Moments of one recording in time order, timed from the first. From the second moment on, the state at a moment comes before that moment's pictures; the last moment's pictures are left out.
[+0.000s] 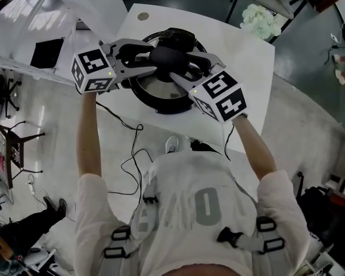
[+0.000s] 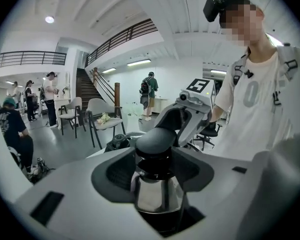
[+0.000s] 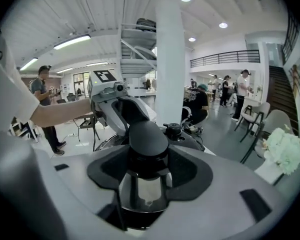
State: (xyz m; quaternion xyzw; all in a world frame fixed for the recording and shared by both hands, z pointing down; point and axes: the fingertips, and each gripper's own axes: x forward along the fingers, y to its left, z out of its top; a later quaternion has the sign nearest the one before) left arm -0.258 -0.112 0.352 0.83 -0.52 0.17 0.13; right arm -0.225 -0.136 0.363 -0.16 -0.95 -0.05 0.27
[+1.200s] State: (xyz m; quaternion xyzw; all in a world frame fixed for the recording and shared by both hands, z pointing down) left arm -0.252 -0.114 0.331 0.82 -0.54 0.16 0.10; right arm -0.220 -0.138 0.340 -0.16 -0.97 -0.06 0.20
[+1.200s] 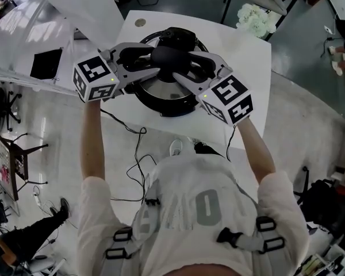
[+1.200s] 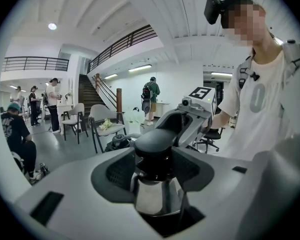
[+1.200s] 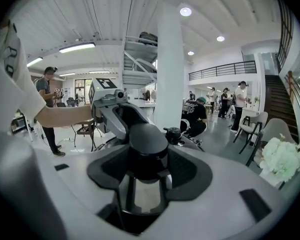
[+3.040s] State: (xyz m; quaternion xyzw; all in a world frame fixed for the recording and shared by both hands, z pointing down) left arm 0.039 -0.247 0.446 0.79 -0.57 0.16 0.16; right arm 0.068 -0.273 0.450 -0.21 -0.95 -0.06 0.22
